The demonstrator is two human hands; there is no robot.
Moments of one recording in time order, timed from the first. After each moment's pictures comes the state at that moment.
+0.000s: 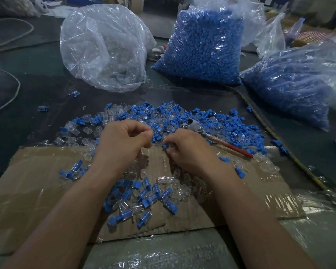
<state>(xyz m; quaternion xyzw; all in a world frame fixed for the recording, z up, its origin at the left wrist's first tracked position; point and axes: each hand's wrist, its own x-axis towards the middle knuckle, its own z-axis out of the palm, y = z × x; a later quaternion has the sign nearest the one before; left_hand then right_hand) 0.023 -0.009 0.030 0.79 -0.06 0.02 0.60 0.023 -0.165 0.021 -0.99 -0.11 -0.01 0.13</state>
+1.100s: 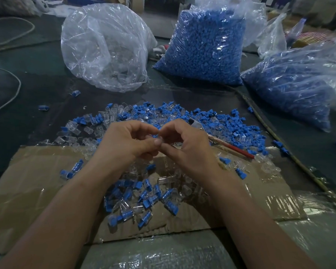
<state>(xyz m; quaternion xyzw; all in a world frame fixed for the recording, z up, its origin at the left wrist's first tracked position) 0.022 -0.007 0.037 0.72 -0.09 -0.10 0.68 0.006 -0.154 0.026 -0.89 -0.15 -0.13 0.41</state>
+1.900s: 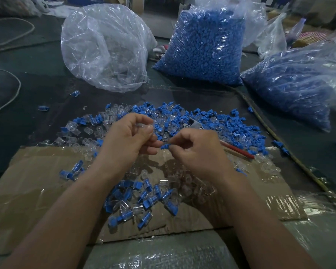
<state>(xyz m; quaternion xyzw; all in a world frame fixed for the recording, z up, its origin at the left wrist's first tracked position) 0.024 -0.011 0.032 0.70 -0.08 -0.07 0.71 -0.002 -0.169 0.034 -0.92 -0.09 -0.09 0.37</state>
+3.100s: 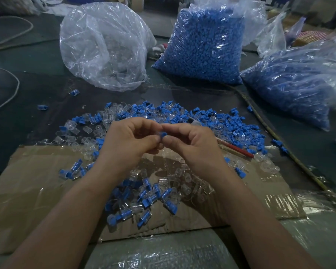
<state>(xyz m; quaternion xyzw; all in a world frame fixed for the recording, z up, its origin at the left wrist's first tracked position) 0.015 -0.013 0.038 0.72 -0.13 -0.03 0.68 0.000 -0.165 0.030 -0.81 -0.13 -0.06 0.58</state>
